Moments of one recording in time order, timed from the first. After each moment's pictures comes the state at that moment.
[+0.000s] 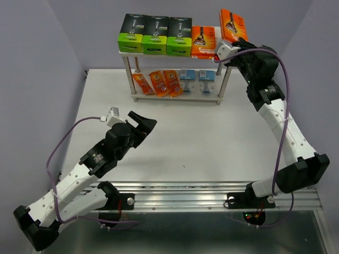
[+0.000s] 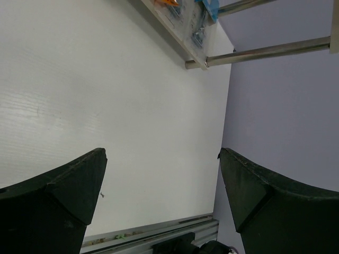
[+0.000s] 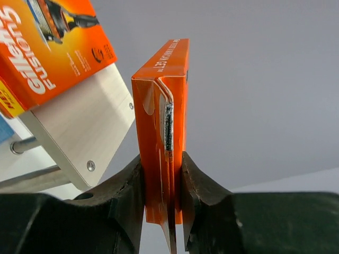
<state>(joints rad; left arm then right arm) -0.74 0.74 0.76 -0.42 -0.34 -1.23 0.32 1.41 1.56 -0.02 0.00 -1.16</state>
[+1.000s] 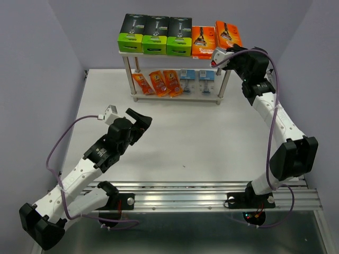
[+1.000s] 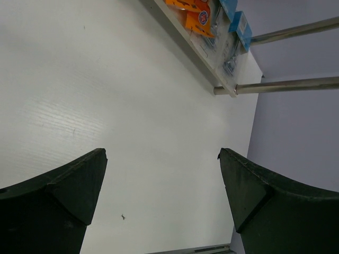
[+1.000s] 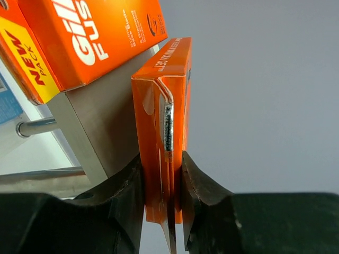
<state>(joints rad) -0.64 0.80 0.75 -0.42 -0.37 -1.20 0.19 1.57 1.54 0.00 -0.15 -1.27</state>
